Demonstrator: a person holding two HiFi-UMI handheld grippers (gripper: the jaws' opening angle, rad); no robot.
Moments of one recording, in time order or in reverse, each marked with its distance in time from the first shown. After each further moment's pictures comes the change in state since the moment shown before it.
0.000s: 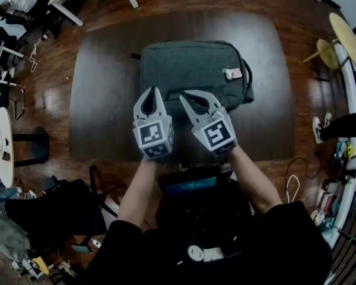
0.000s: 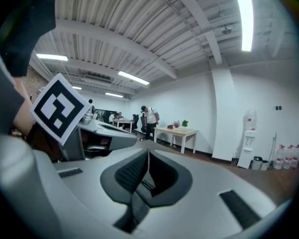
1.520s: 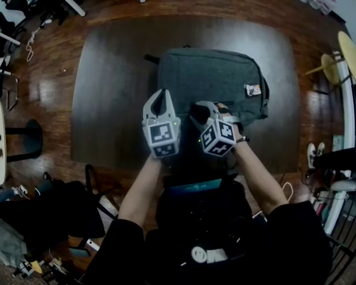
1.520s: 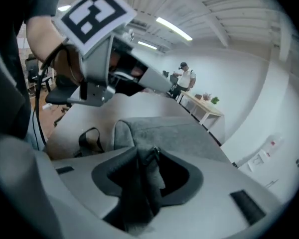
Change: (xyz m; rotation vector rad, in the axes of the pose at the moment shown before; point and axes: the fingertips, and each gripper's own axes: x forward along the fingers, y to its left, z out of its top) left arm 0.049 0.077 -0.029 -0.031 0.052 -0.030; right arm 0.093 0.034 -0.106 -0.414 0.531 0.196
